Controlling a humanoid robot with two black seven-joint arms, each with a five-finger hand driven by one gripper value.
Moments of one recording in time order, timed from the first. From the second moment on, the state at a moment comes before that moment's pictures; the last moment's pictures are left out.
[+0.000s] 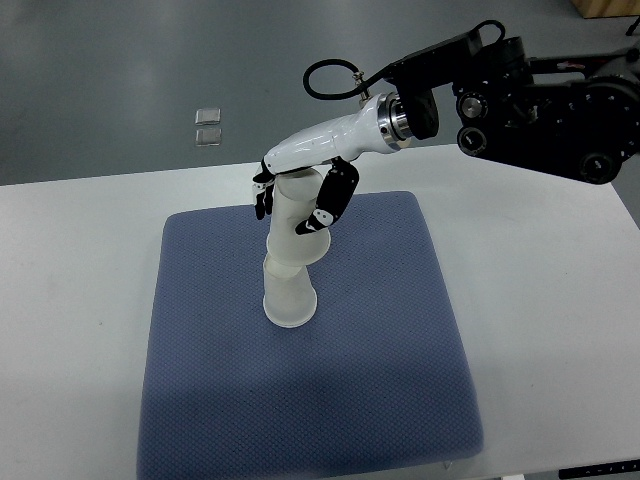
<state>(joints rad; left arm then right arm) -0.02 0.00 -0.10 -0.17 0.12 0.06 0.10 1.55 -0.34 -0.07 1.20 -1.18 0.40 0.27</state>
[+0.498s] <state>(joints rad) -0.02 0.00 -0.10 -0.17 0.12 0.06 0.10 1.51 -0.28 -0.06 1.15 -1.18 0.39 0.27</state>
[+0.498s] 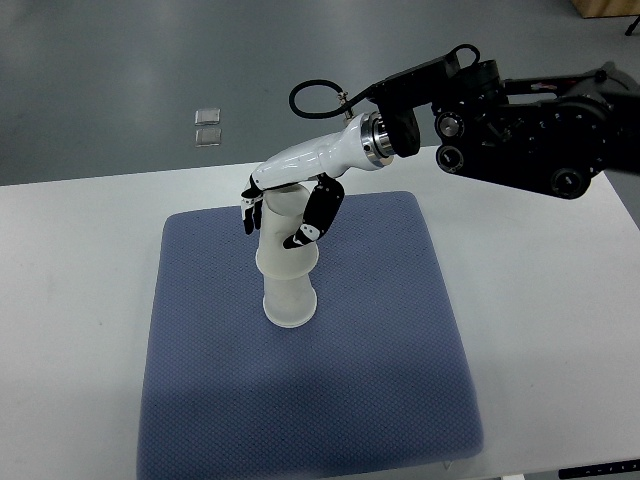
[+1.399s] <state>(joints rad) -0.02 0.00 -0.10 -0.17 0.12 0.06 0.10 1.44 -0.24 -0.06 1.12 -1.18 0.34 0.27</state>
